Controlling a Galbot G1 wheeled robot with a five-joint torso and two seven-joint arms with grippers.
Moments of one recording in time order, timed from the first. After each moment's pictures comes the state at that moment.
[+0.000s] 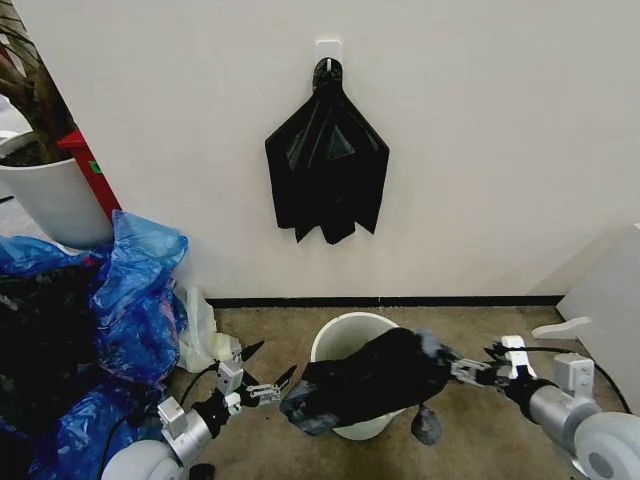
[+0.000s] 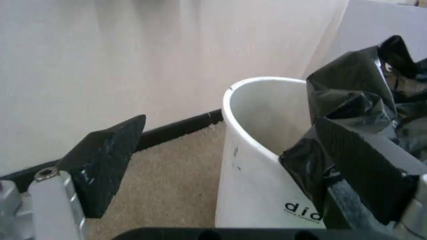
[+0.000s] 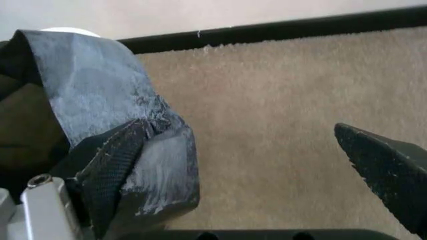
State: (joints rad) left arm 1.57 -1.00 -0.42 -1.94 -0.50 -0.10 0.44; right arm -1.74 0.99 0.84 2.22 0.86 -0.67 0.07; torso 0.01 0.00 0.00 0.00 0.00
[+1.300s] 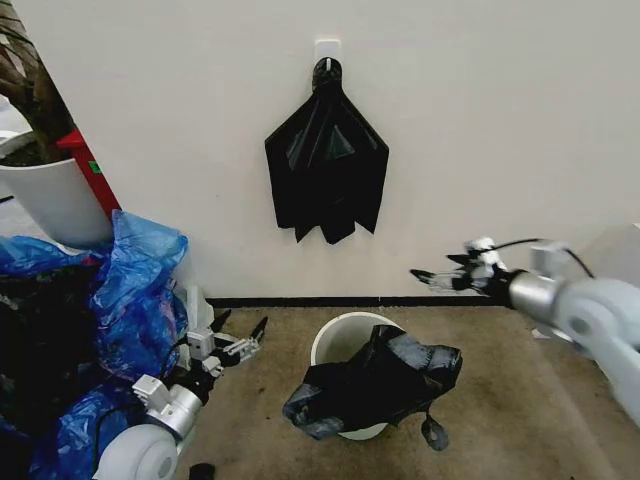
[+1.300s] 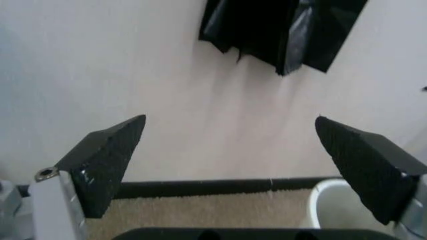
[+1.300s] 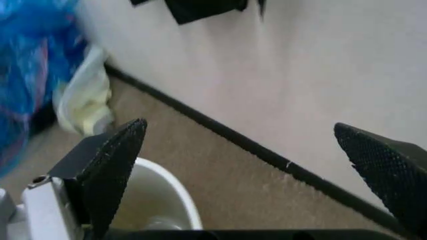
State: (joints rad) left arm 1.55 -1.07 -0.49 -2.04 -0.70 -0.05 0.11; right arm -0.80 0.65 0.24 1.87 0.90 -0.70 -0.30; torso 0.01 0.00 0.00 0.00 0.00
